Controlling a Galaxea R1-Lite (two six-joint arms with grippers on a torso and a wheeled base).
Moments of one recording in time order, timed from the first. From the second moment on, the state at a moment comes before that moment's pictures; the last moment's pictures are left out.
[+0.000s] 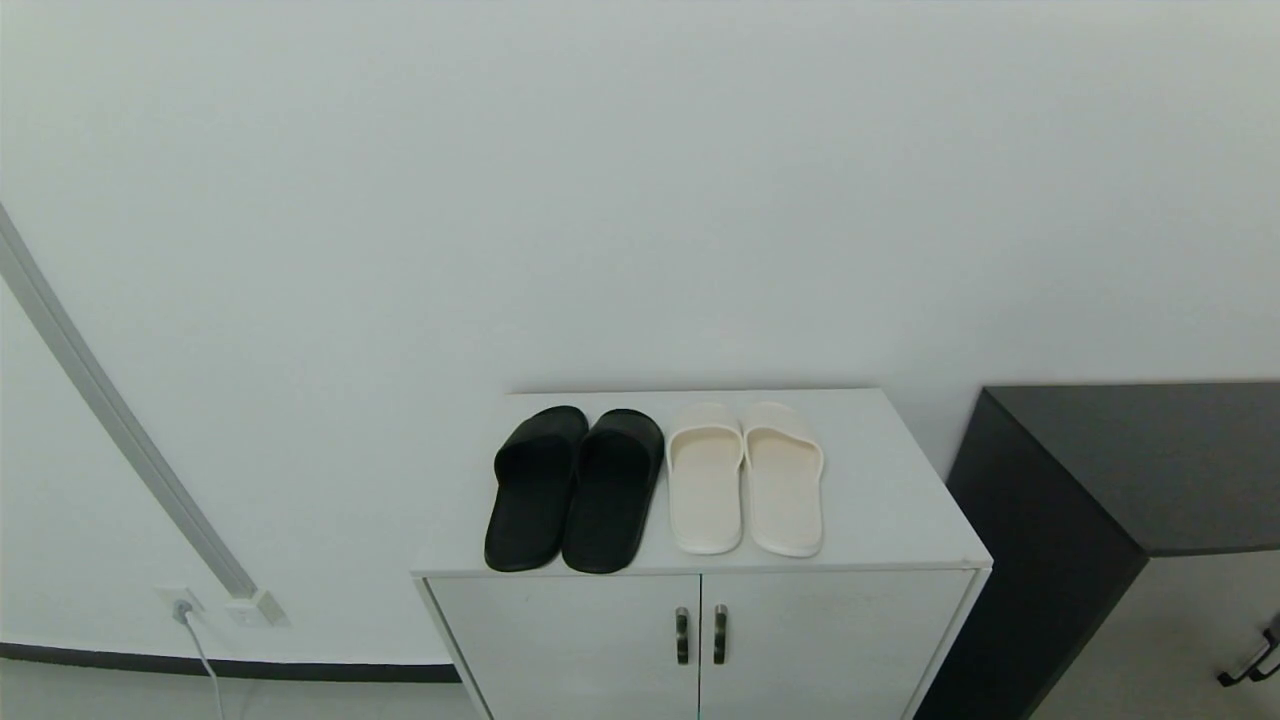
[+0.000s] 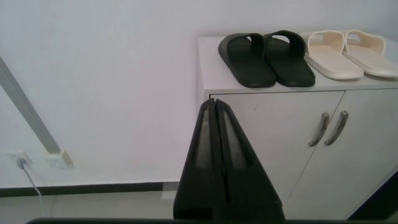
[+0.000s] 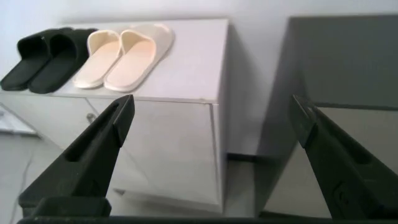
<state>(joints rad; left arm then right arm) 0.00 0.00 0.00 0.00 0.01 0.01 0.20 0.68 -0.24 -0.23 0.00 0.08</state>
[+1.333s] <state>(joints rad) 0.00 0.00 0.00 0.00 0.01 0.01 0.85 1.98 -0.99 -0.63 -0.71 0.33</state>
